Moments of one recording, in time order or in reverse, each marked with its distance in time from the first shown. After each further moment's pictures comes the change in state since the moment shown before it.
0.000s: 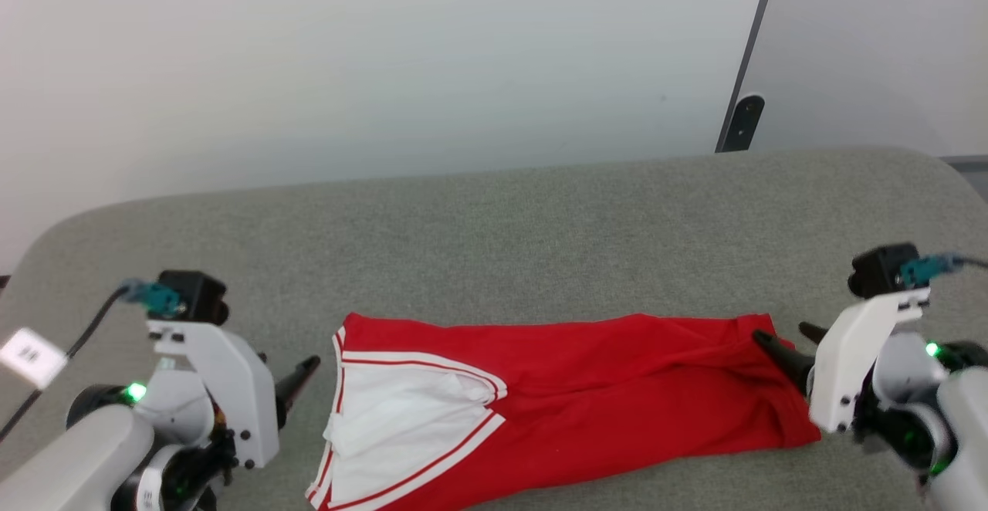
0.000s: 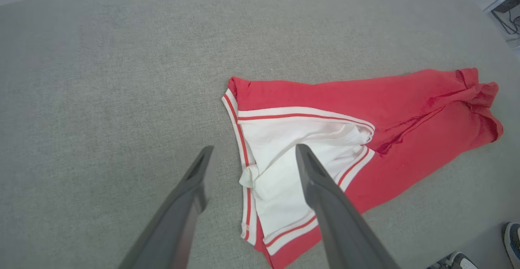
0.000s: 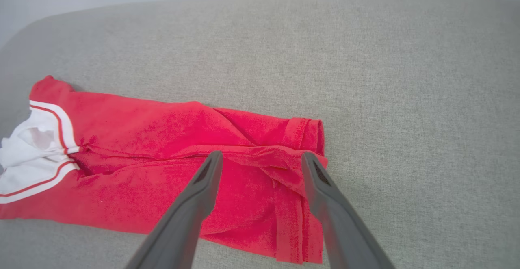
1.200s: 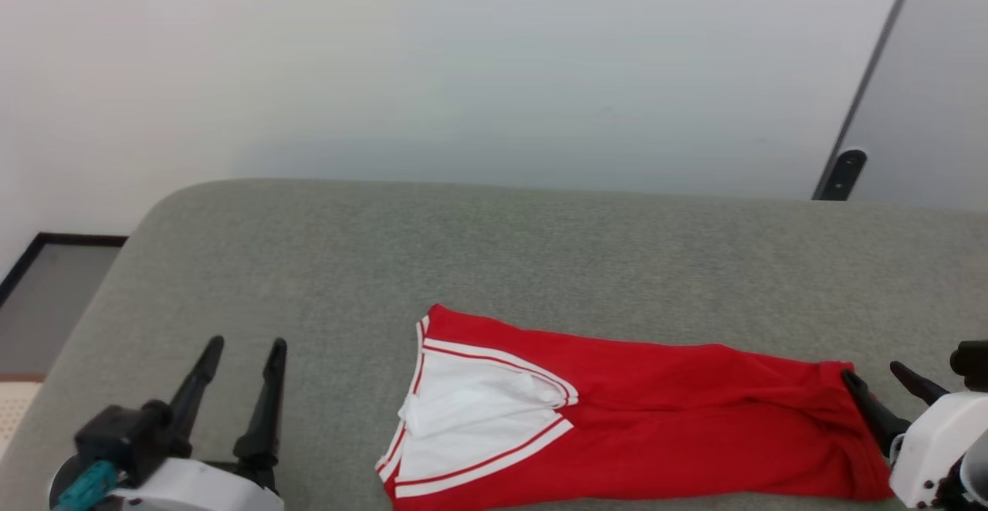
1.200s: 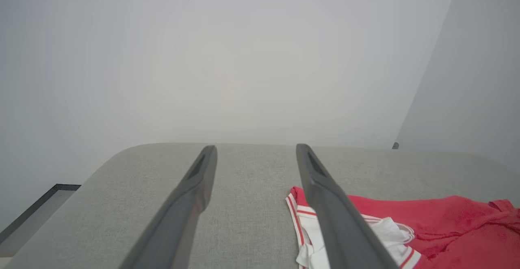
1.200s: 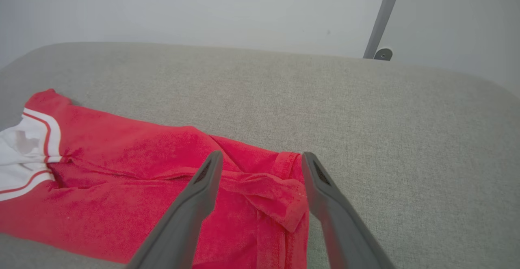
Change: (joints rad) left arm 0.429 -0.206 0.340 -0.091 0.431 -0.055 -0.704; right arm 0.201 -0.151 0.031 0.021 0.034 0.000 -0.483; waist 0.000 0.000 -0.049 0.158
